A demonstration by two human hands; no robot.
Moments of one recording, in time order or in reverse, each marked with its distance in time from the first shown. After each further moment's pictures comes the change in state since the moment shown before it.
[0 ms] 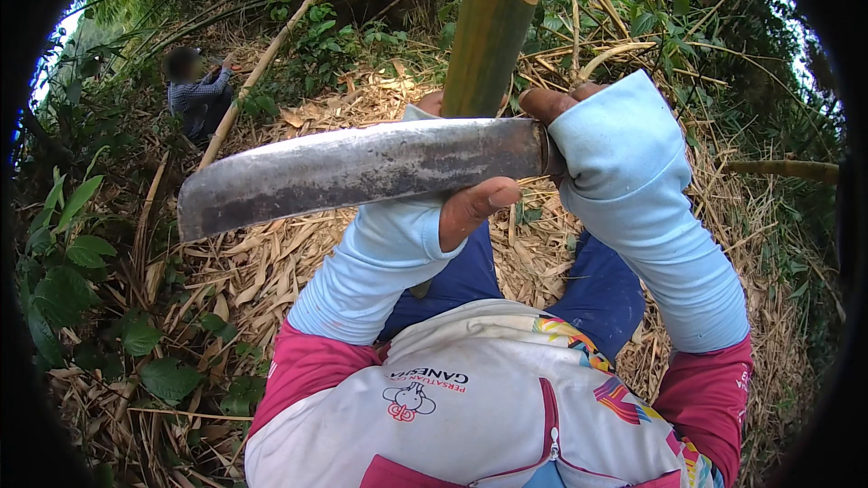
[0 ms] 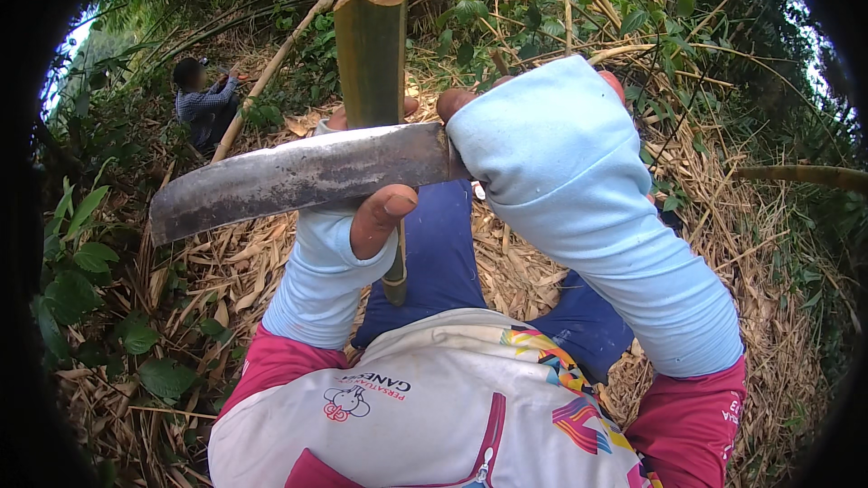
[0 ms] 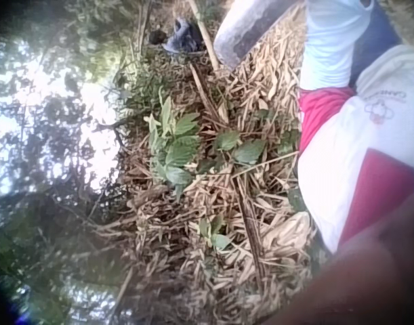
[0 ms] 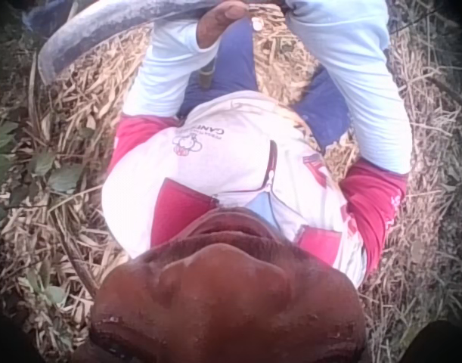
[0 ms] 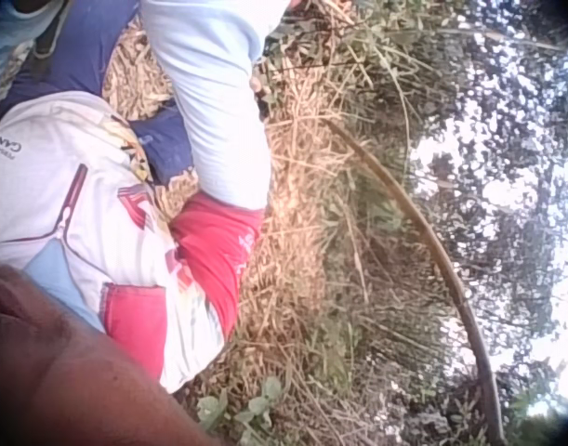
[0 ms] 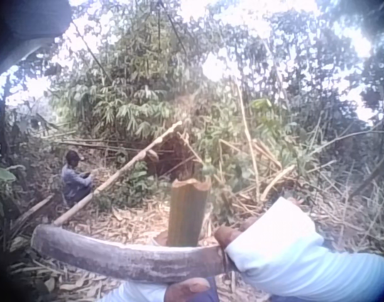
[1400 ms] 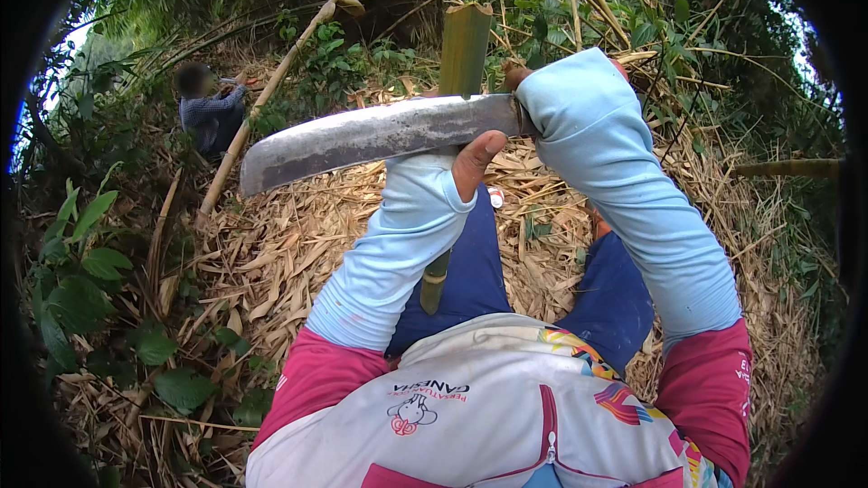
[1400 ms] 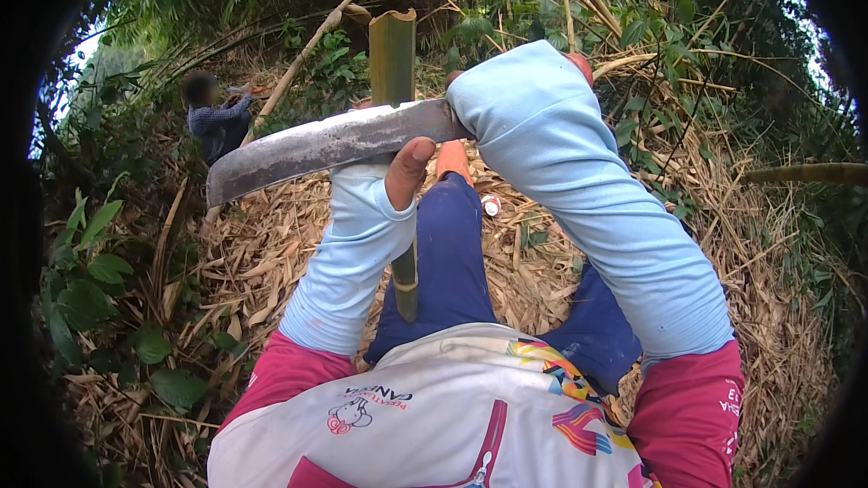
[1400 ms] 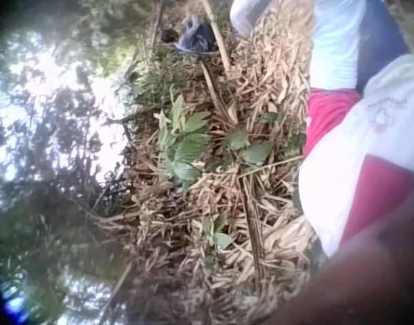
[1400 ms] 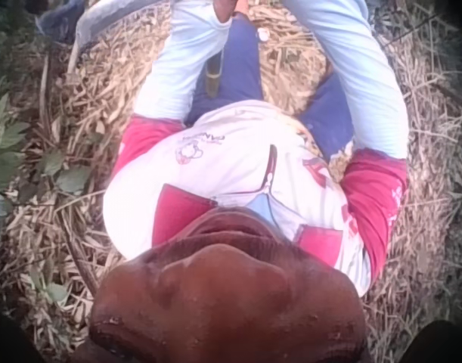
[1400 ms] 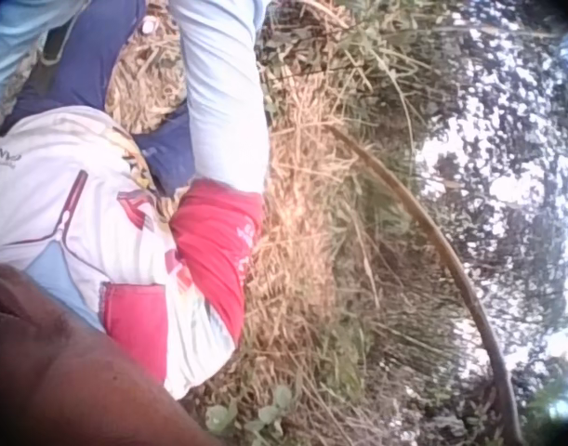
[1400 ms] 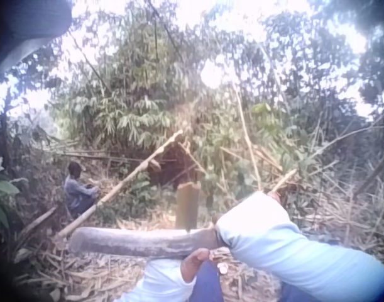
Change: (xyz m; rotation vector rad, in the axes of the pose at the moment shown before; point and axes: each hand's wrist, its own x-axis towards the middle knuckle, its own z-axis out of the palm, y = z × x) left_hand 0.030 -0.051 0.008 -0.084 0.233 0.041; right_hand 0.040 0.029 0.038 -0.045 -0.101 0.057
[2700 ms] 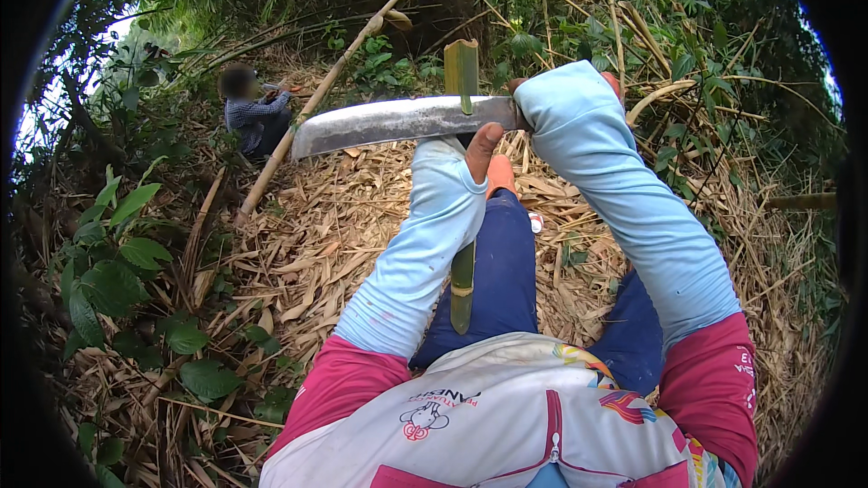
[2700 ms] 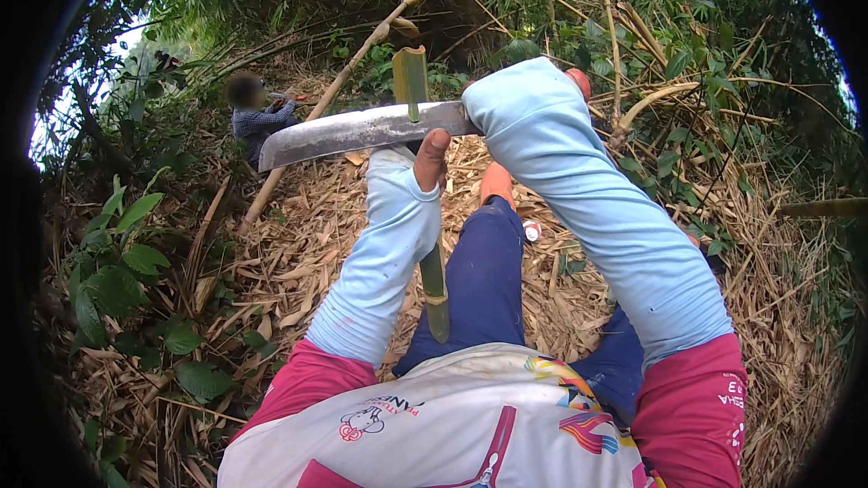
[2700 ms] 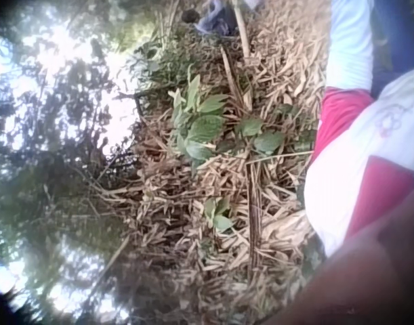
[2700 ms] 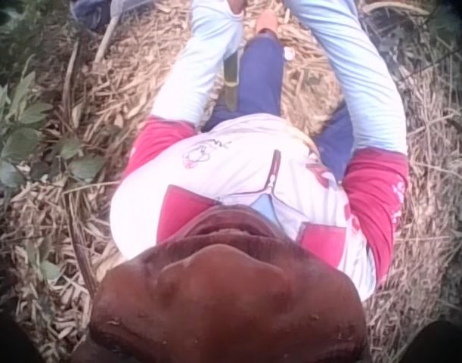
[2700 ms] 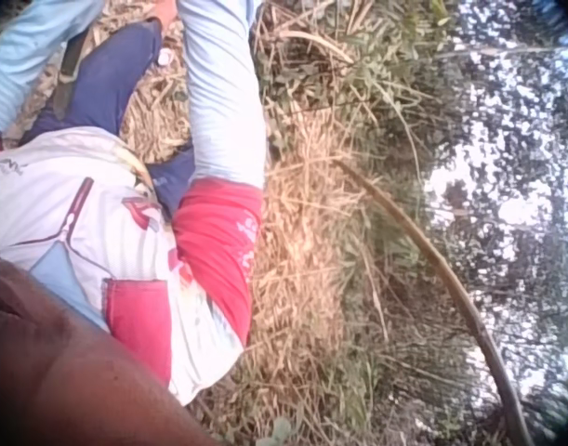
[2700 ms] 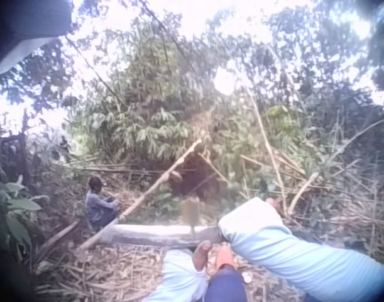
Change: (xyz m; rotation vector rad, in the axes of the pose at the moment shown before) left_hand 0.031 -0.018 -0.032 0.215 0.174 -0.214; right_hand 0.057 0.001 0.042 0.067 -0.030 0.043
